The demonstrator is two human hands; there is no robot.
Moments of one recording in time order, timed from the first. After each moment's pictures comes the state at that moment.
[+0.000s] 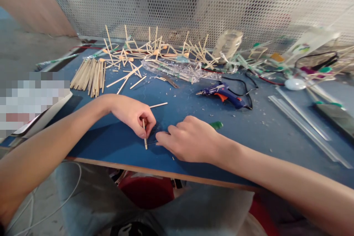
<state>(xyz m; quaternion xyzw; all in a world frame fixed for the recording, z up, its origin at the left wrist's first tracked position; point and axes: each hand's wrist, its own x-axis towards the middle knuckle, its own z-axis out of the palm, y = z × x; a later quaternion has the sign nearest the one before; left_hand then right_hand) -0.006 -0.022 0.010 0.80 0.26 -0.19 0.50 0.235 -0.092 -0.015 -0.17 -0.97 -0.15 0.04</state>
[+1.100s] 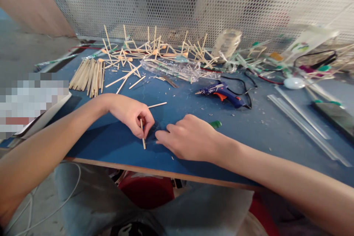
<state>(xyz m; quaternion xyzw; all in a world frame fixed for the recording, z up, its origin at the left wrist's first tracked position) -0.008 -0.021 0.008 0.78 0.27 -0.19 0.53 0.233 -0.090 -0.011 -0.19 -0.98 -0.09 -0.03</state>
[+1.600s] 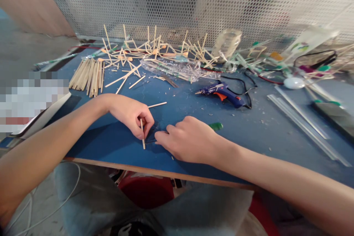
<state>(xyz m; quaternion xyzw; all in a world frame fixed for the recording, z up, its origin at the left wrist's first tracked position) -0.007 -0.022 0.010 0.80 0.26 -0.19 0.50 0.232 -0.096 -0.013 -0.20 -0.97 -0.11 -0.02</state>
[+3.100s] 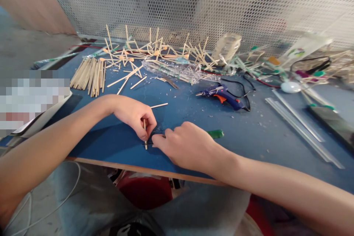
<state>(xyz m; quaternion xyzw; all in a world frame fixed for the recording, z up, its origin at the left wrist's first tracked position) -0.004 -0.024 0.009 0.80 0.27 -0.19 0.50 0.223 -0.107 -0.010 -0.20 -0.97 -0.14 -0.03</state>
